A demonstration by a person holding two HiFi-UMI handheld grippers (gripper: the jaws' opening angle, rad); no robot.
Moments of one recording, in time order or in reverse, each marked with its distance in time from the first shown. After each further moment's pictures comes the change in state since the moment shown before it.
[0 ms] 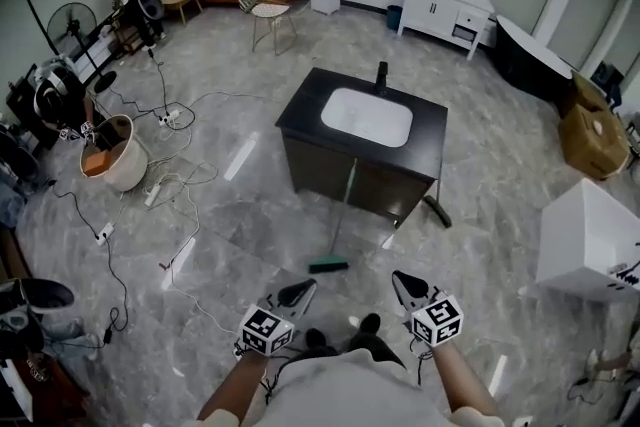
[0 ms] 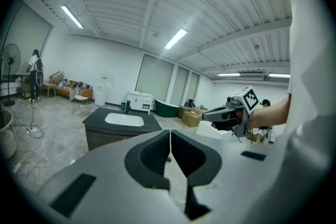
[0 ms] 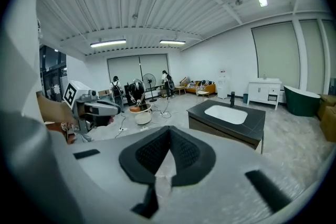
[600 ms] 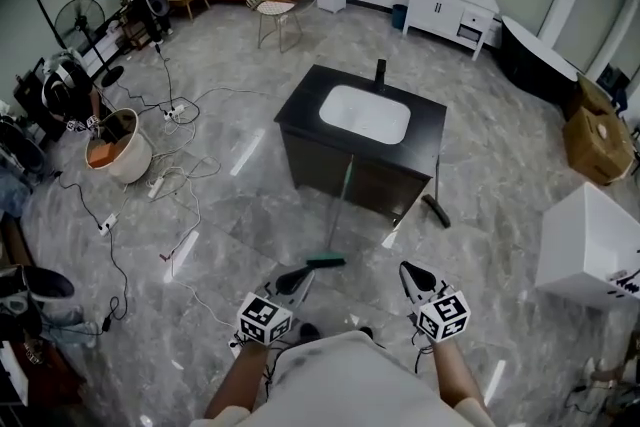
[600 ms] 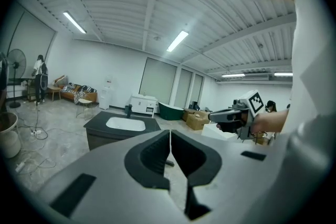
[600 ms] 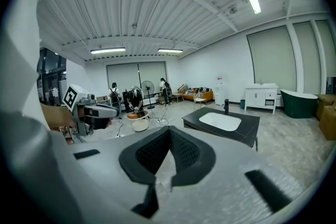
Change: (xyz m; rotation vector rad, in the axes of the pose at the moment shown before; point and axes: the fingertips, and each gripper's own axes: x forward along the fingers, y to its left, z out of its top) left arm 0.026 -0.039 0.025 -0.002 -0.033 0.055; right arm -0.057 -0.044 0.011 0.011 -0.084 -0.024
